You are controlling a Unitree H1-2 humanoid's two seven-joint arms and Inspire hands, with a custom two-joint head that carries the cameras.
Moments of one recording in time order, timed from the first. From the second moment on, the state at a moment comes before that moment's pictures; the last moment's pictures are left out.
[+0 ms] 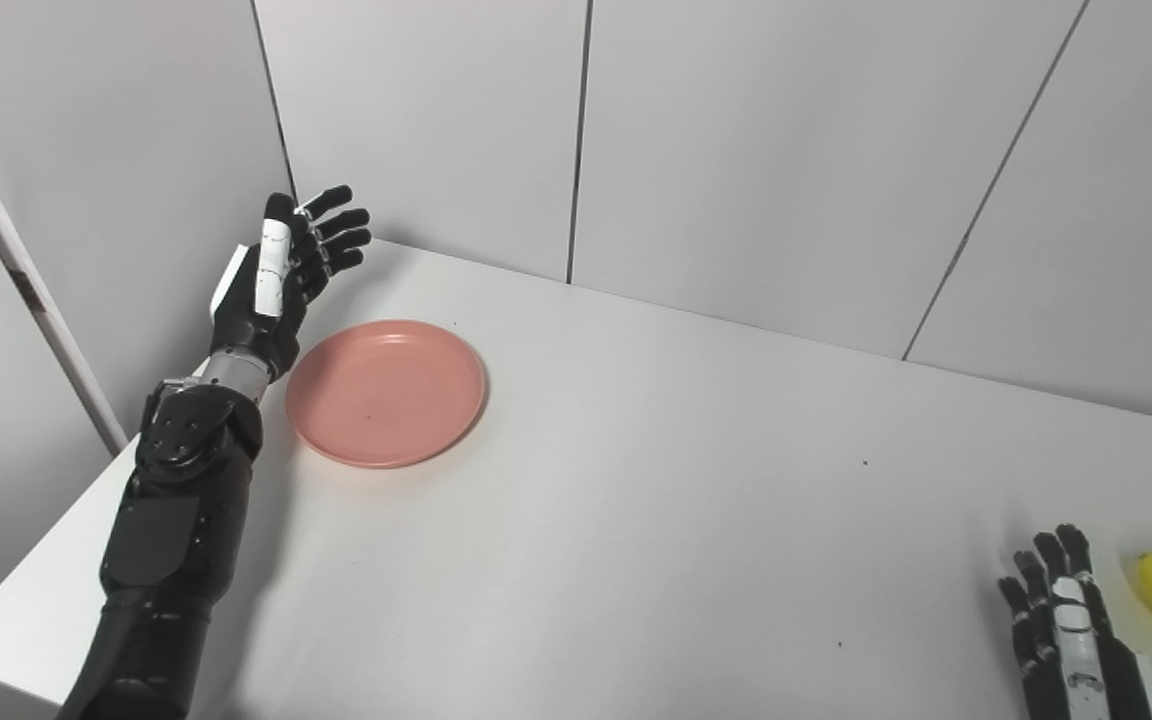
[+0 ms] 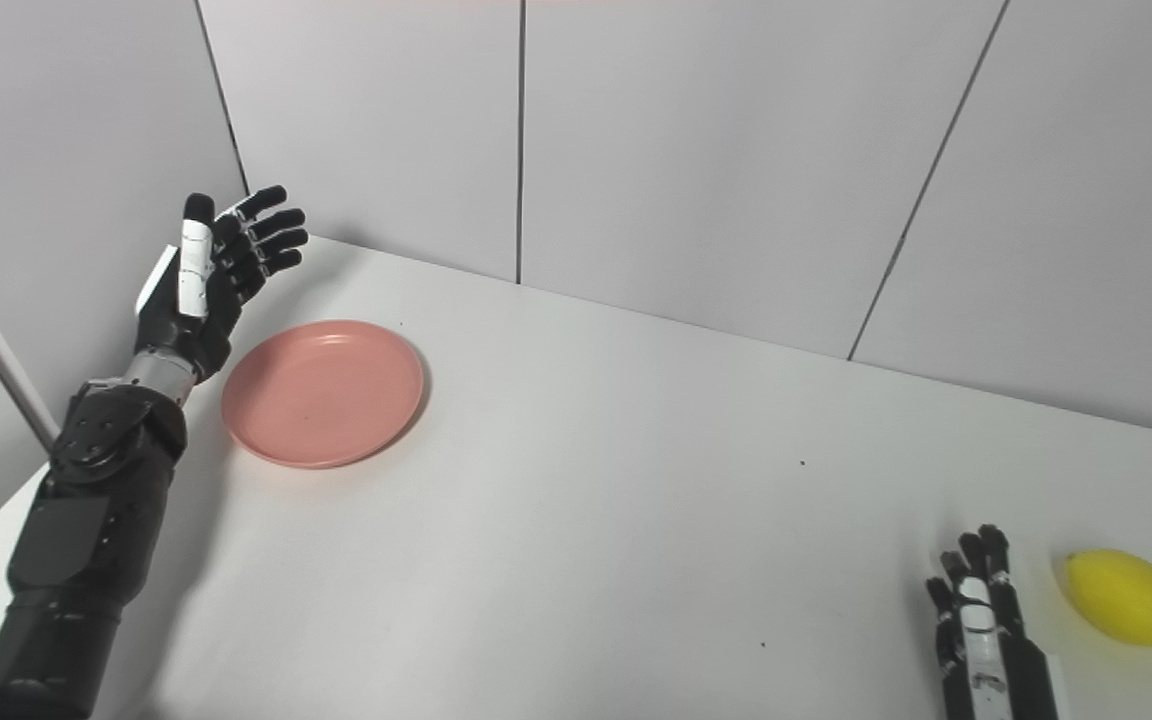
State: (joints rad) left arm -0.42 0.41 0.34 0.36 -0.29 -0.01 -0.17; right arm 0.02 -0.09 -0.11 -0.06 0.30 0.00 0.15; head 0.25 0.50
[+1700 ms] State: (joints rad) left arm -0.49 0.48 0.33 0.80 -0.29 -0.22 -0.19; right arm 0.02 -0.08 -0.11 -0.06 0.30 0.00 0.15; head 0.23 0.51
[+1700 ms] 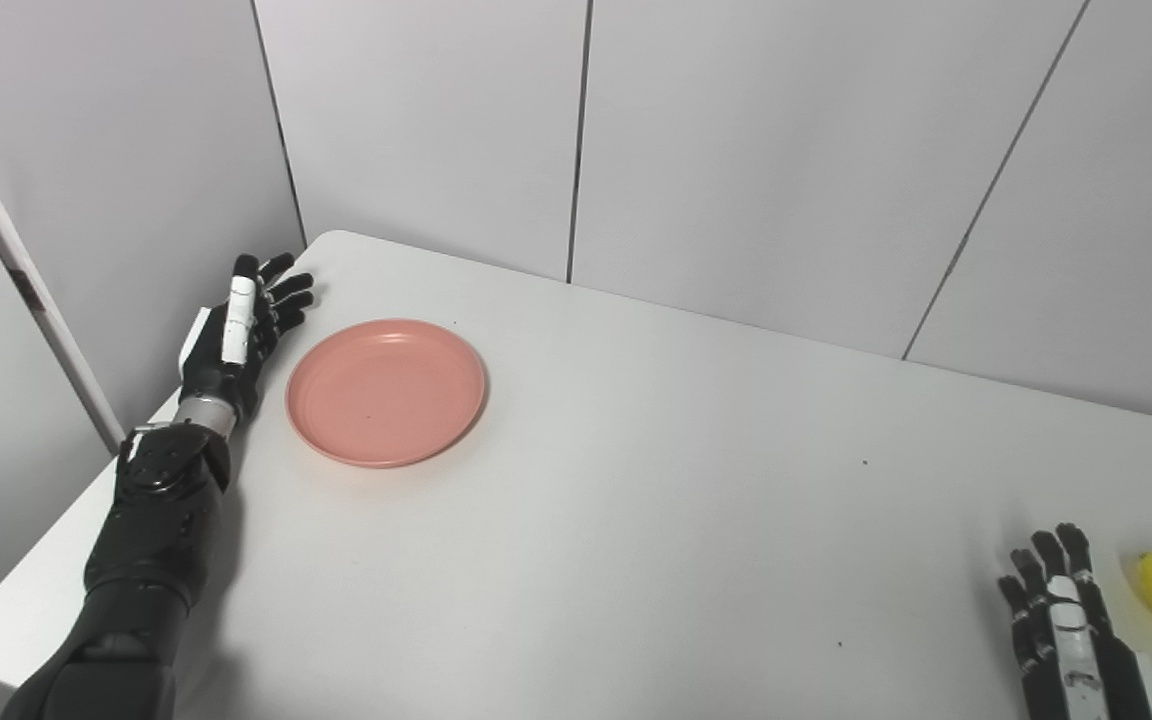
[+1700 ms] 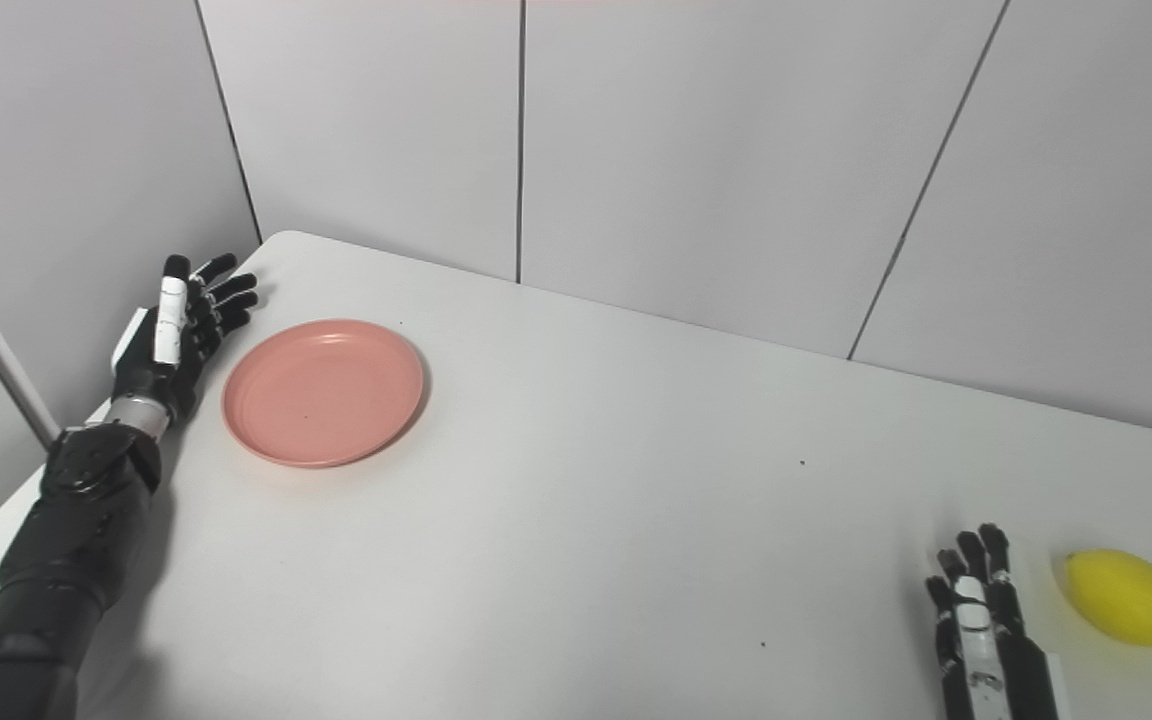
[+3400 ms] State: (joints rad) left arm -0.27 0.33 0.22 0.25 -0.32 0.11 -0.18; right arm 0.02 -0.08 -0.11 -0.05 0.30 0.00 0.15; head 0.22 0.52
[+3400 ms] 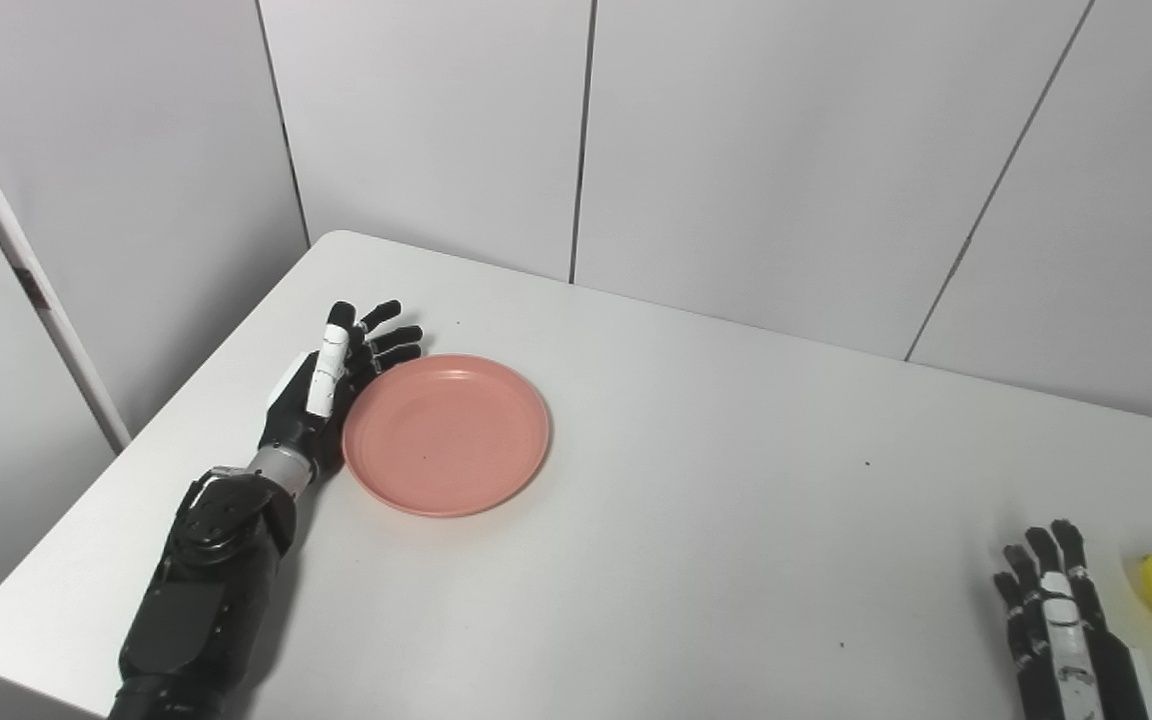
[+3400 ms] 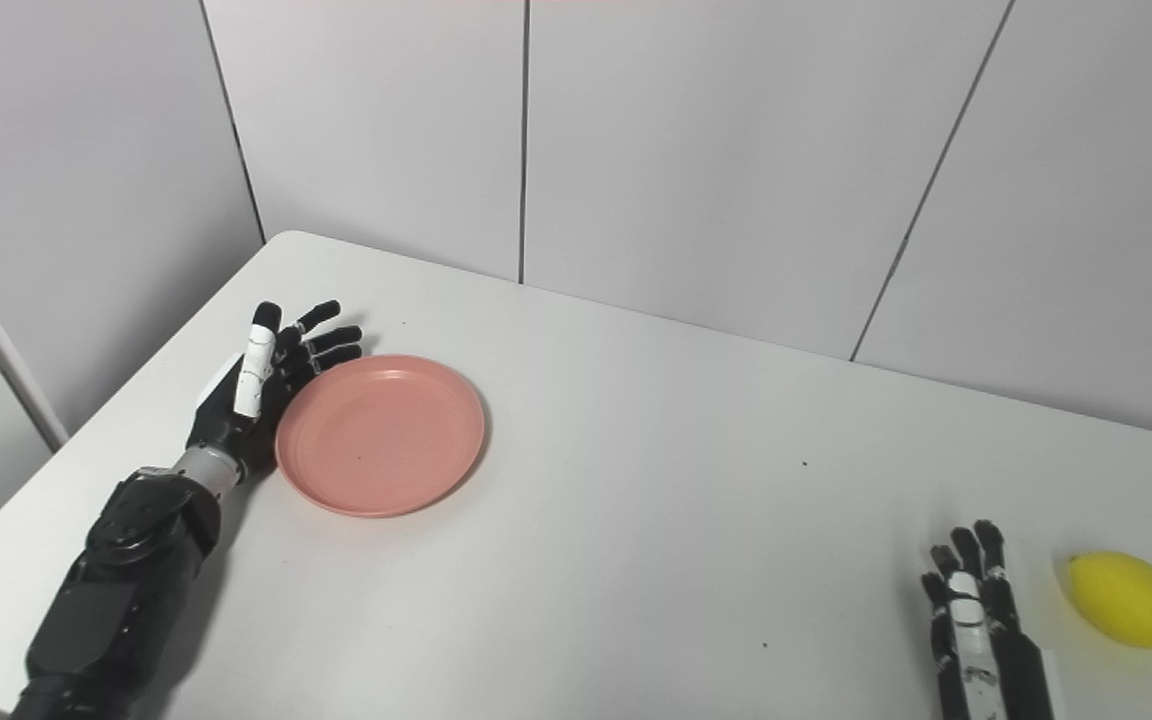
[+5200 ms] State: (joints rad) left arm -0.25 0.11 0.10 0.03 -0.12 0.27 0.05; right arm 0.01 -0.05 -0.10 -0.05 0.28 0.00 0.14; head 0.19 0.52
